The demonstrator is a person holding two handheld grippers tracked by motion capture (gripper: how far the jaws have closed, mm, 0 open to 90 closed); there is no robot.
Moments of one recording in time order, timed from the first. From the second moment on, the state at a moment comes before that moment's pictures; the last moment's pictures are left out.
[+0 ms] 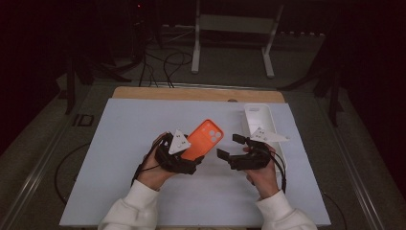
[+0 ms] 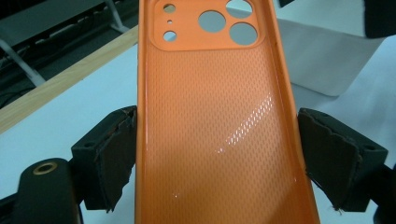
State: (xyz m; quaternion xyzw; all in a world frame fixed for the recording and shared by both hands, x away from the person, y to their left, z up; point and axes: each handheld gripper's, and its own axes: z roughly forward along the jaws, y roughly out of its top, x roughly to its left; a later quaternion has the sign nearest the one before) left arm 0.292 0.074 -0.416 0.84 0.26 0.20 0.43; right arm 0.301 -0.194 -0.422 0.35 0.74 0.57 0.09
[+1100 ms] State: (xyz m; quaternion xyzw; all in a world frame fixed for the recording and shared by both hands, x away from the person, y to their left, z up) left arm 0.281 0.058 -0.418 0.85 0.22 0.19 0.44; right arm 0.319 -0.174 -0.421 0.38 0.72 0.58 -0.02
